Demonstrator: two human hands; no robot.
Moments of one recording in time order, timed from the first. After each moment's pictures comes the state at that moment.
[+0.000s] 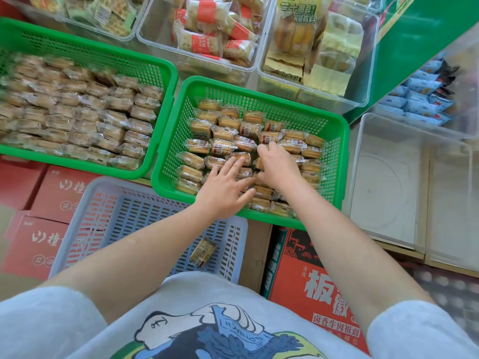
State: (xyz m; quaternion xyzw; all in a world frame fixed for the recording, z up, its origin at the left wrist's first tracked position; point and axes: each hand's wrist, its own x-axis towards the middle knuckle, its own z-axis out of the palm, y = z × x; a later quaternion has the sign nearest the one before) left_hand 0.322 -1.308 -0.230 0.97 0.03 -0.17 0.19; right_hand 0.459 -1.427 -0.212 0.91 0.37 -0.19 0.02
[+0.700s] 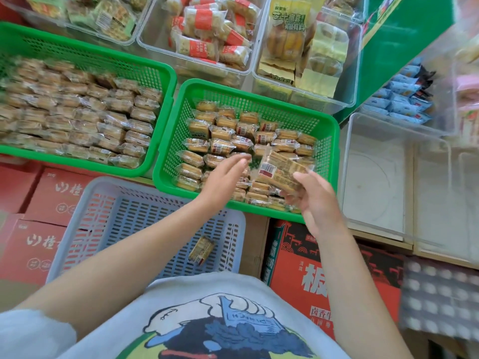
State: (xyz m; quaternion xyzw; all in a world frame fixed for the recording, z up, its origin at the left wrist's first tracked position) left_hand 0.313 -1.314 -0.166 0.74 0.22 -0.09 0.63; right_hand 0.374 -1.499 -0.107 0.66 -0.11 -0.32 -0.67
